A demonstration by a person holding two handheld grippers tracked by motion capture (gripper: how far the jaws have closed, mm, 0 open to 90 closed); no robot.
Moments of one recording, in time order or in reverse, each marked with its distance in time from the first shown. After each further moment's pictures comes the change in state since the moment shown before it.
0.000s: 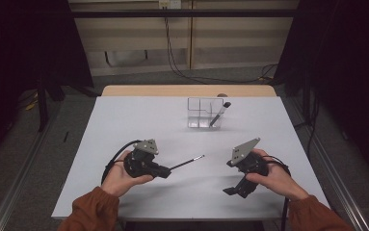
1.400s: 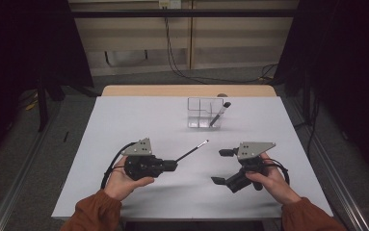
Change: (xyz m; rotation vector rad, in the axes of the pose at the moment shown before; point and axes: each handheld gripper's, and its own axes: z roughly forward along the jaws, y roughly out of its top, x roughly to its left) left arm -0.007 -0.009 0.004 -0.339 0.009 0.059; right arm 0.006 -0.001 0.006 -0.477 -0.089 0.048
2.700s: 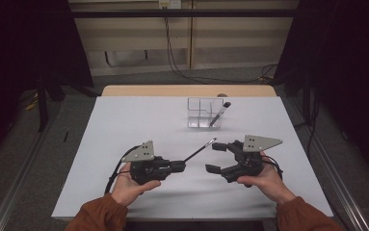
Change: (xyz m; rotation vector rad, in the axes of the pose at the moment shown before) left arm -0.016 0.002 0.010 -0.147 -0.045 0.036; right arm 0.000 0.017 0.000 -0.251 0.055 0.078
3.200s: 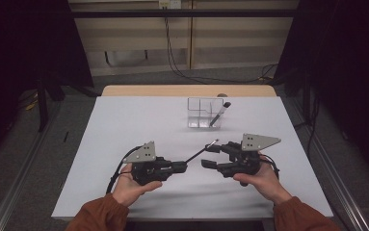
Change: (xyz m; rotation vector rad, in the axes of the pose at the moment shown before) left arm -0.002 0.001 0.003 -0.003 -0.012 0.017; right arm 0.004 0.008 0.006 -0.047 0.045 -0.008
